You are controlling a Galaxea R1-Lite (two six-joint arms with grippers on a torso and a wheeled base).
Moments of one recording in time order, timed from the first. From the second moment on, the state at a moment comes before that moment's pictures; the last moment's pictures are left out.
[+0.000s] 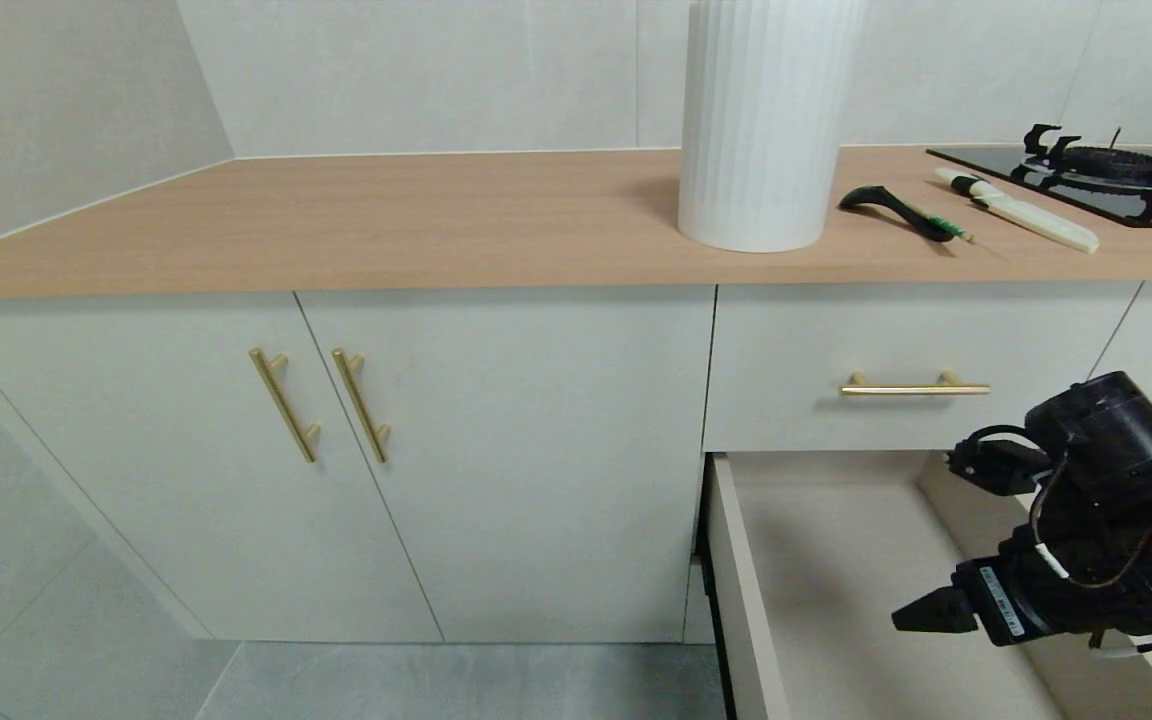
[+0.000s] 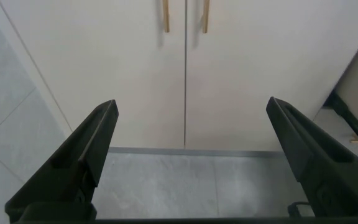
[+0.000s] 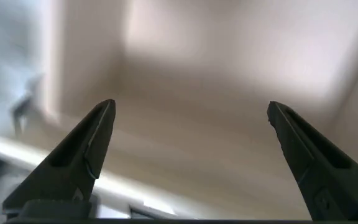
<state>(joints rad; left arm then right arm) 0.00 0.00 0.00 0.00 0.02 0.00 0.30 1.57 -0.81 0.28 0.11 0.11</state>
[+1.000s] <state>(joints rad) 0.00 0.00 0.00 0.00 0.02 0.00 0.30 1.29 -0.82 0.21 0.05 0.14</state>
